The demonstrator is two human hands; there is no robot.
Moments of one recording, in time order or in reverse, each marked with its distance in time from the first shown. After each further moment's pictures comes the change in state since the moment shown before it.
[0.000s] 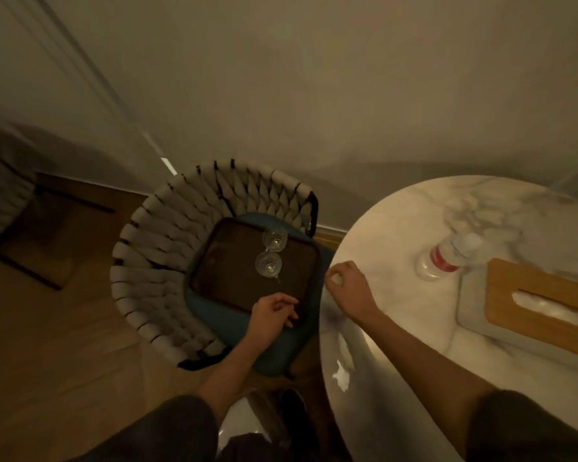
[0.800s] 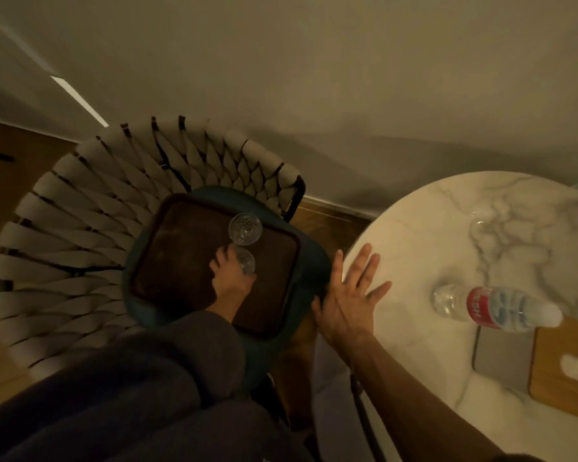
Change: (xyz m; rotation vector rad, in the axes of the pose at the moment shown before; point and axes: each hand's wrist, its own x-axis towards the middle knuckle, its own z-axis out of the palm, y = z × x) left_hand 0.247 -0.078 -0.010 0.636 0.109 -0.280; right_hand 0.083 0.018 0.050 -0.823 -0.049 0.254
